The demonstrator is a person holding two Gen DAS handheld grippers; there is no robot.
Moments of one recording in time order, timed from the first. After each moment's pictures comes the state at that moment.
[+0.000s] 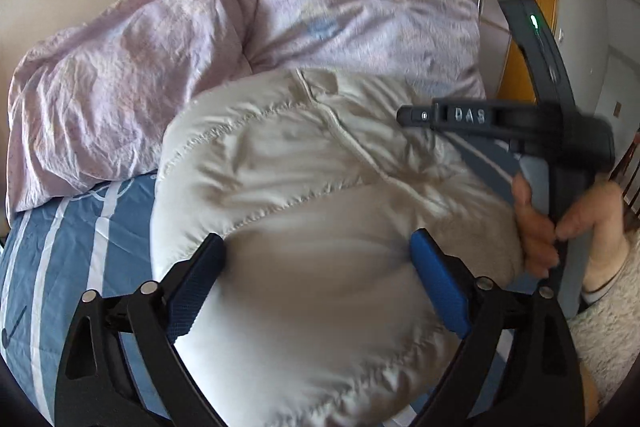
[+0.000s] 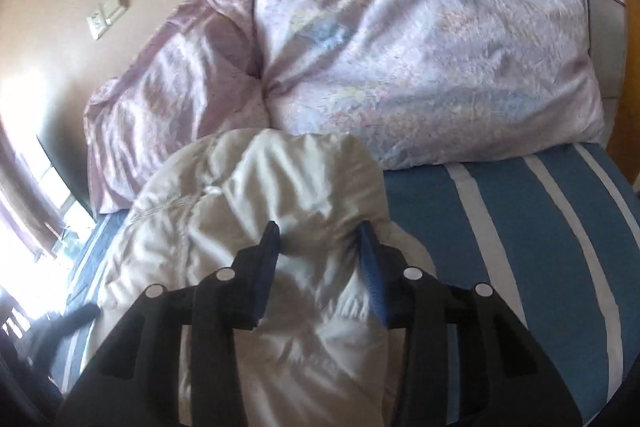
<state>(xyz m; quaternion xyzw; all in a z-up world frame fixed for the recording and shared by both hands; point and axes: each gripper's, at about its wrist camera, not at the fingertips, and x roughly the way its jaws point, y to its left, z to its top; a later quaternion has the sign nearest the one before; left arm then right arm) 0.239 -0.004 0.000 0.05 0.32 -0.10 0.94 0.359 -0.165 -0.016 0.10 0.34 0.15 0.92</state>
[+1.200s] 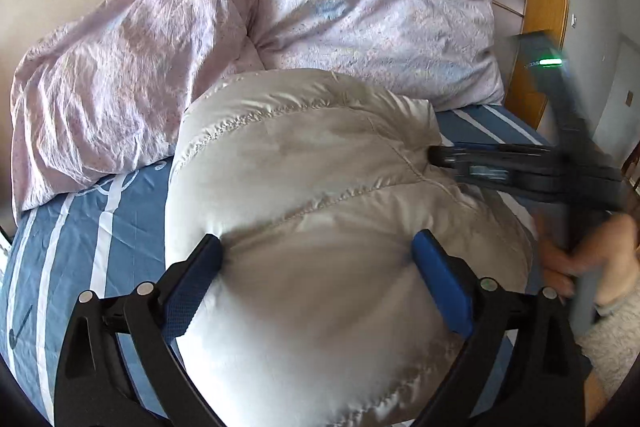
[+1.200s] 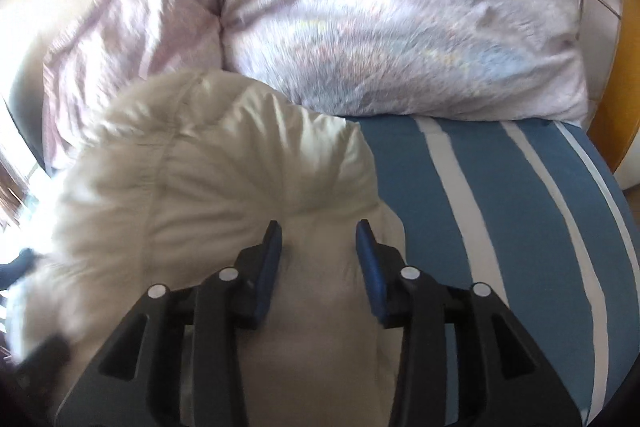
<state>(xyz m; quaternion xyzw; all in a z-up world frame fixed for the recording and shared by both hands) 0.252 -0.002 -0.005 0.05 0.35 -0.08 0.93 0.329 -0.167 -0.053 0.06 0.38 0.14 0.91</state>
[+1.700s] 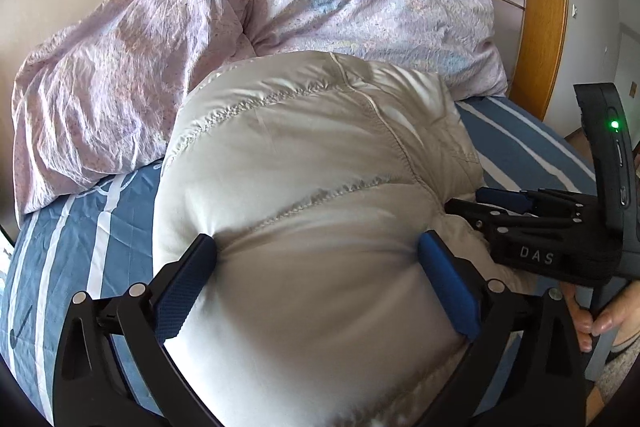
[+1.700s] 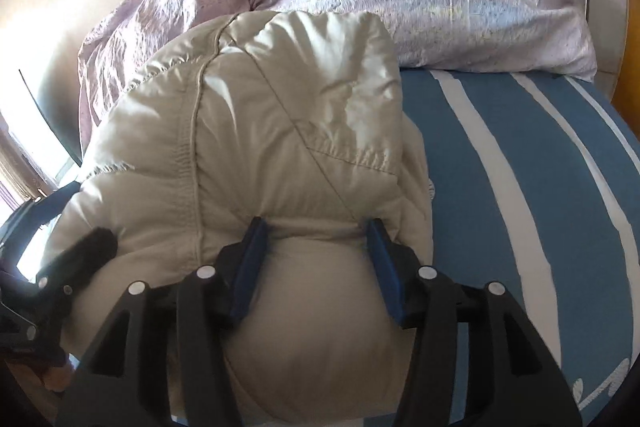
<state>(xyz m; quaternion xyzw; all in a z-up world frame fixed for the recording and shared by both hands) 0.250 -0.017 -0.023 0.08 0.35 -0.06 0.93 0.299 -0.171 -0.097 0.07 0.39 0.16 0.90</state>
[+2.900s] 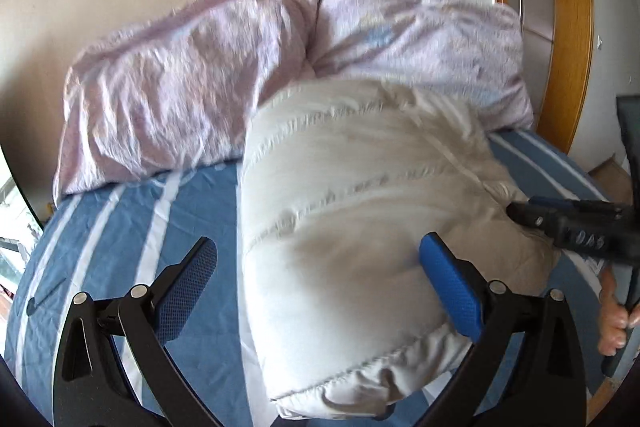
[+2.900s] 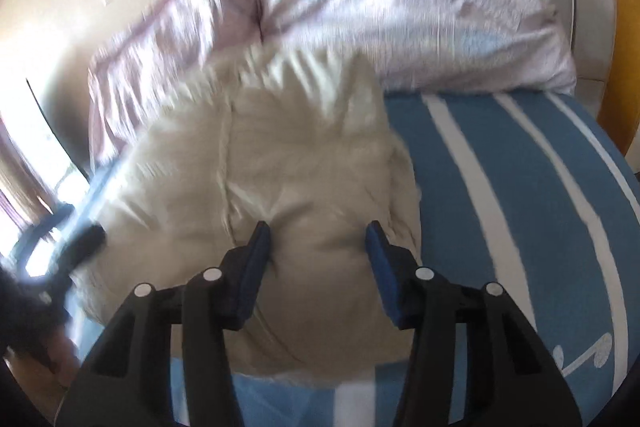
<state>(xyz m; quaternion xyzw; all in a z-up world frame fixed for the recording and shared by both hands) 0.211 0.025 -0.005 0.05 0.31 -0.01 0.95 0.273 -0.173 -0.072 0.06 0.40 0.15 0.90</state>
